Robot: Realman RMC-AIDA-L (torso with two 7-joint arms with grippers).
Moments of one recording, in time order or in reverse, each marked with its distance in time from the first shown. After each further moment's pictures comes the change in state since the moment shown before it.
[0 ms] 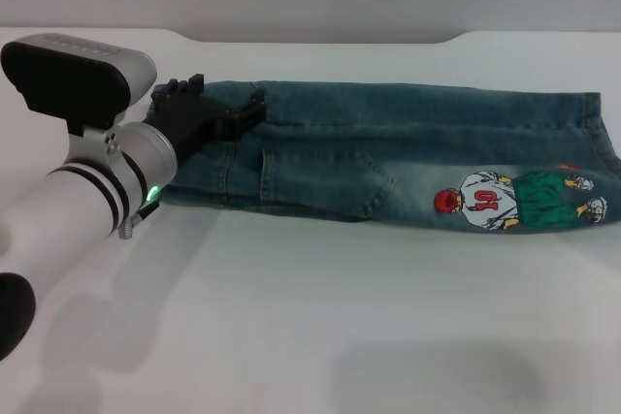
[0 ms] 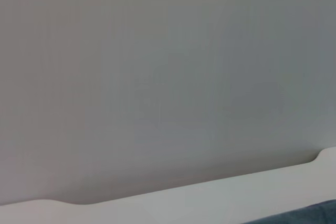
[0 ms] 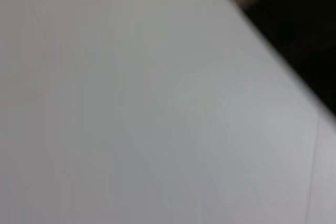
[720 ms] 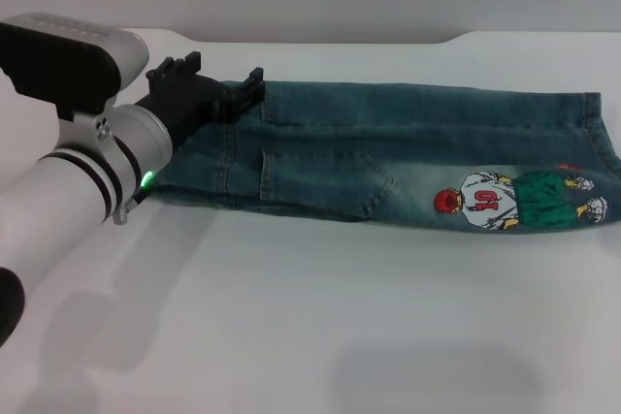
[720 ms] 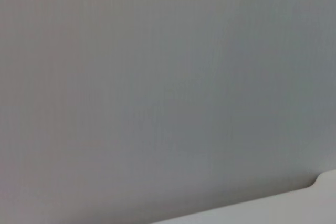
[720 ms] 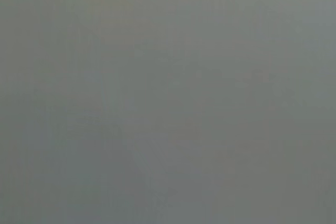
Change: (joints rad) left arm 0.025 0.006 -0.014 -0.073 0.016 -0.008 0.014; right arm -0.366 -0.007 -0.138 0.517 0.587 0.826 0.124
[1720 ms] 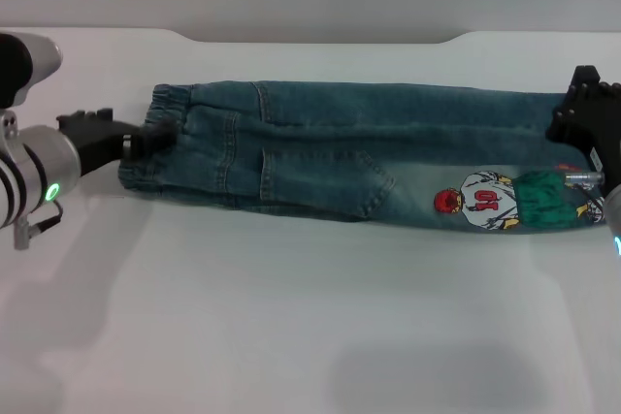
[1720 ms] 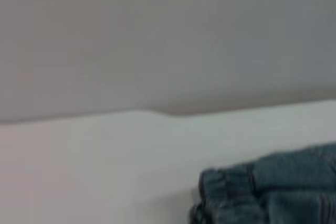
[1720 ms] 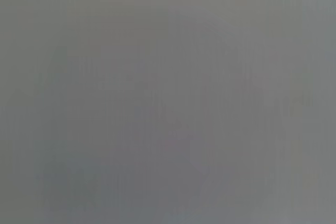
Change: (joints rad) left arm 0.079 -0.005 -0.266 -0.164 0.038 -0.490 0.063; right arm 0.114 0.000 -0.196 -0.192 0.033 -0.014 0.093
